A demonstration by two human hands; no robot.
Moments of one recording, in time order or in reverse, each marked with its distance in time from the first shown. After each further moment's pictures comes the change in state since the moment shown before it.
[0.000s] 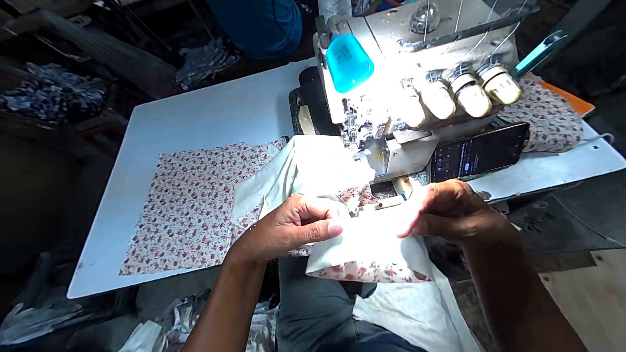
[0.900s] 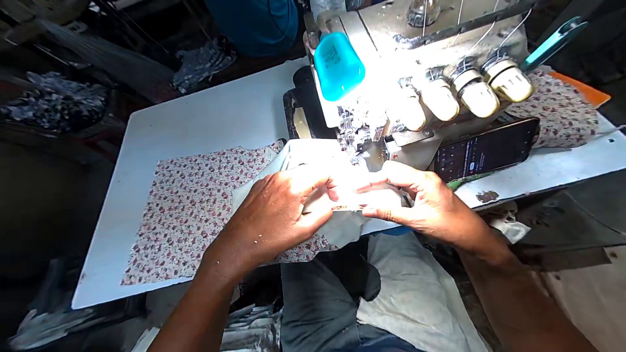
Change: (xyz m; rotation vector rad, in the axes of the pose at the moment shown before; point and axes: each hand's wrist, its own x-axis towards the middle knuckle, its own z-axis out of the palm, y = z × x) left_hand 0.022 0.032 -0.007 1.275 0.192 -0.022; right_hand 0.017 0.014 0.007 -0.716 0.370 0.220
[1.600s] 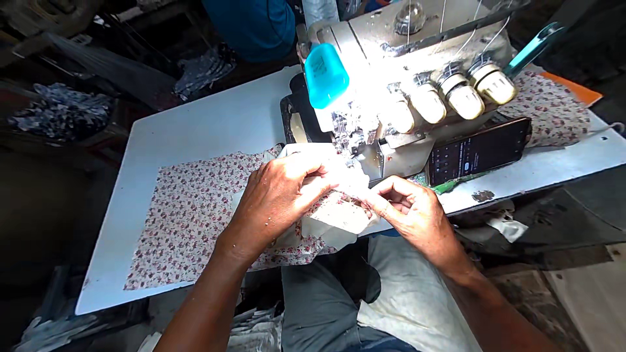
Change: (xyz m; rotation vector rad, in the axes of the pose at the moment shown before) left_hand 0.016 -0.005 0.006 0.034 0.099 -0.070; right_hand -0.020 -0.003 0.032 0.084 0.328 0.202
